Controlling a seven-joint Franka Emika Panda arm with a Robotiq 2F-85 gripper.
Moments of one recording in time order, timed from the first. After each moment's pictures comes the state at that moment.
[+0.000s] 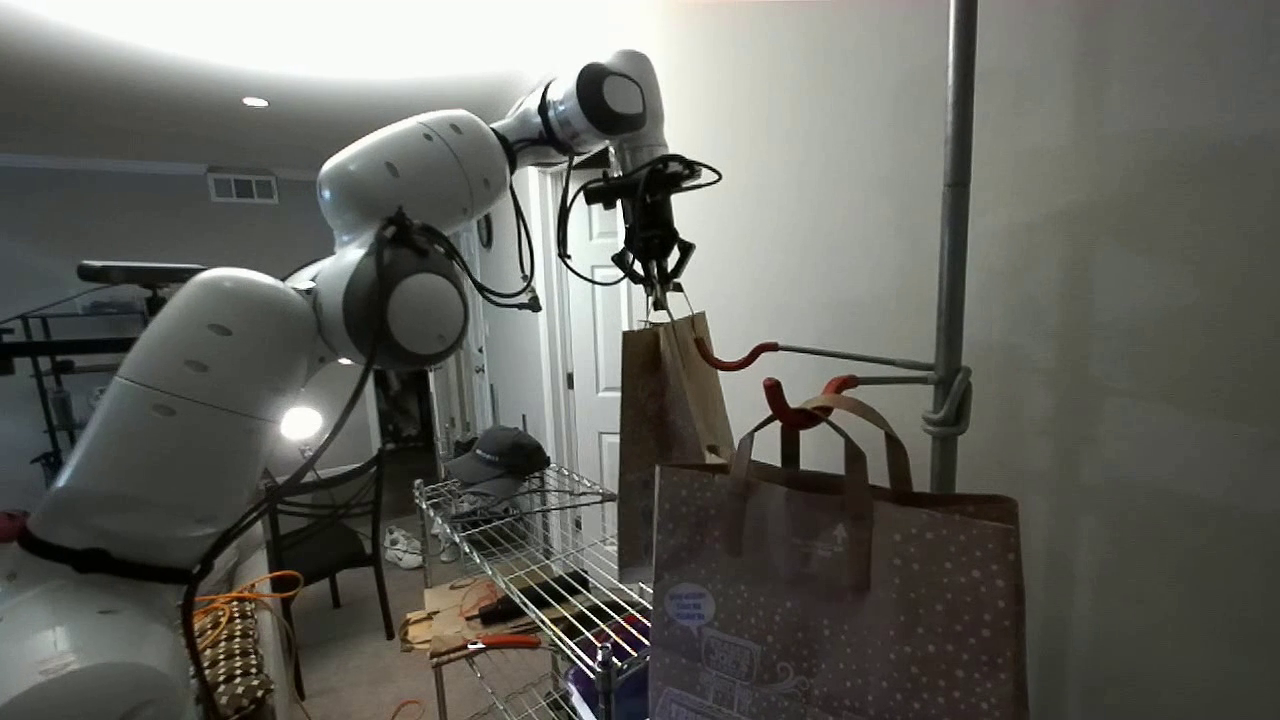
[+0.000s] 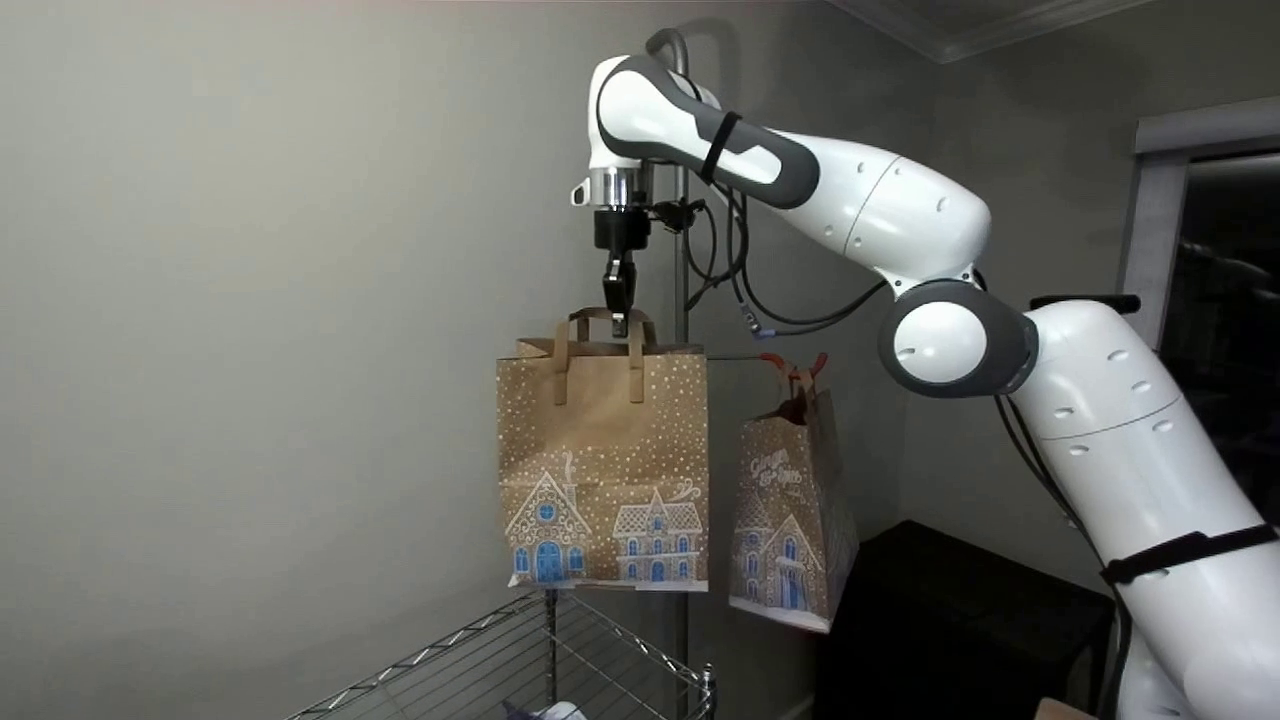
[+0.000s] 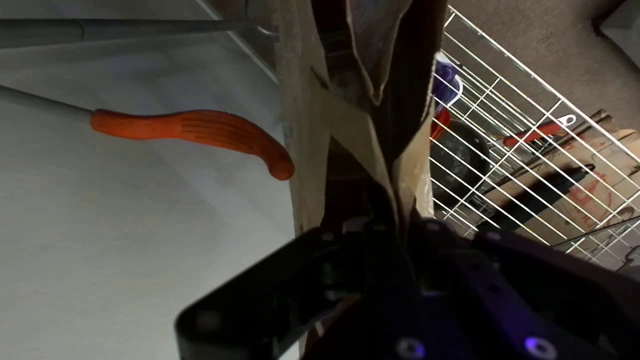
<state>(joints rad) 0.21 0.53 0.06 -0.58 -0.13 1.17 -0.43</state>
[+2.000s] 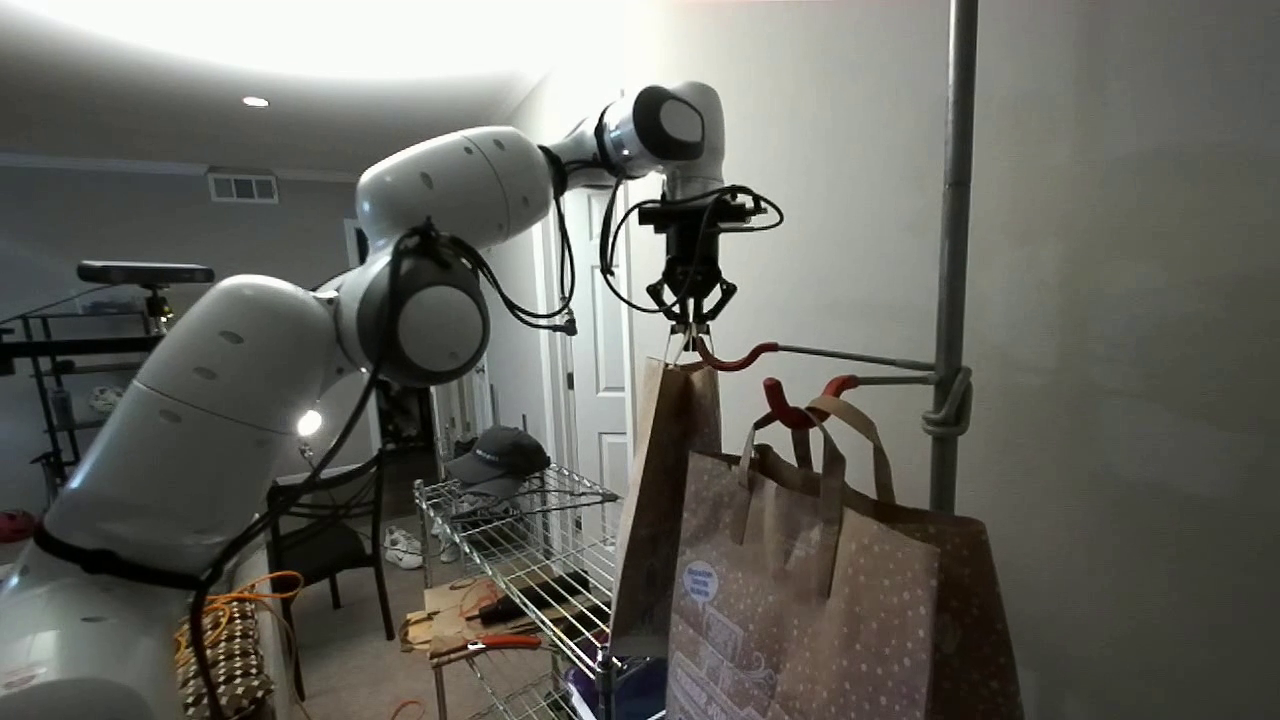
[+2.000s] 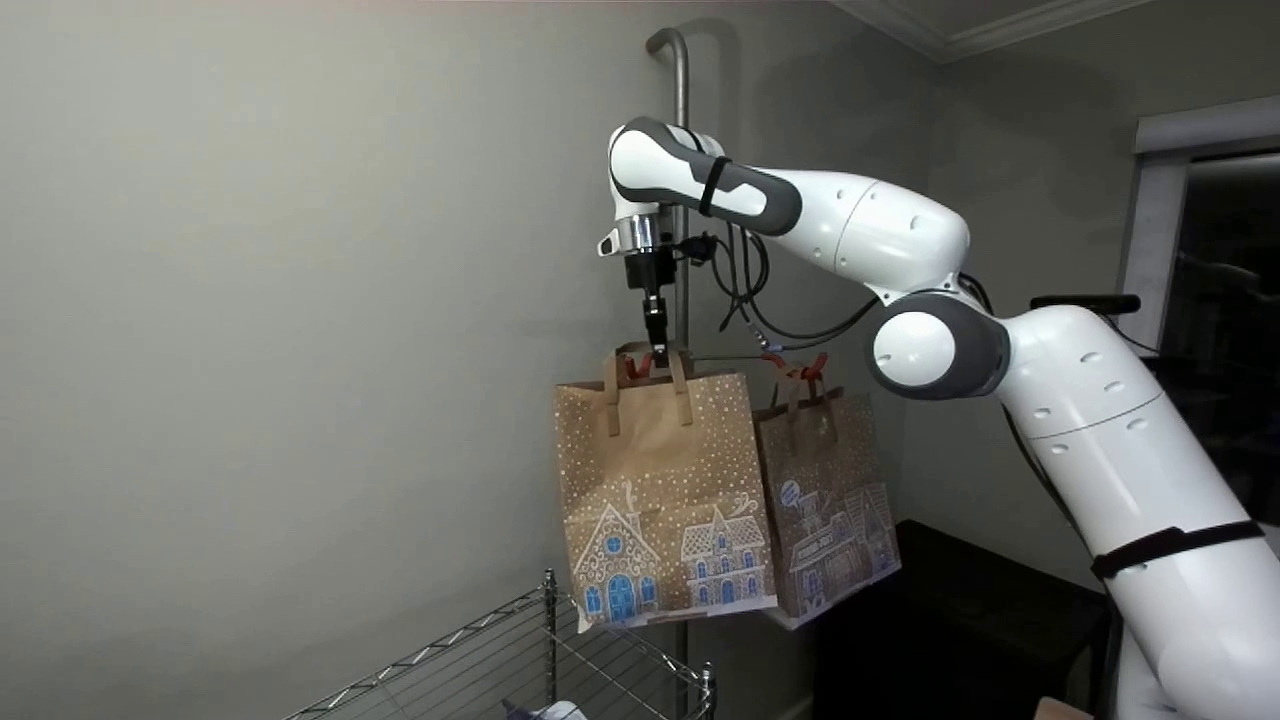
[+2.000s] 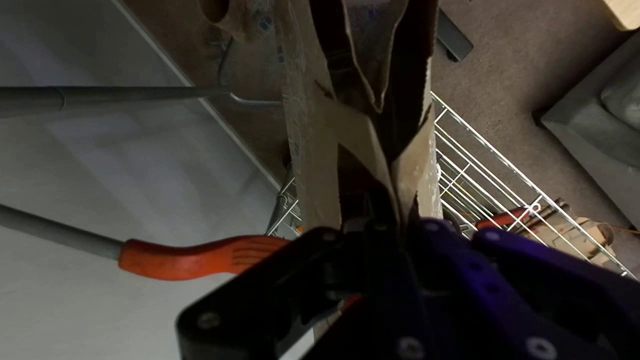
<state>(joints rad) 0.08 0.57 0.05 -0.62 -0.11 1.07 -0.64</state>
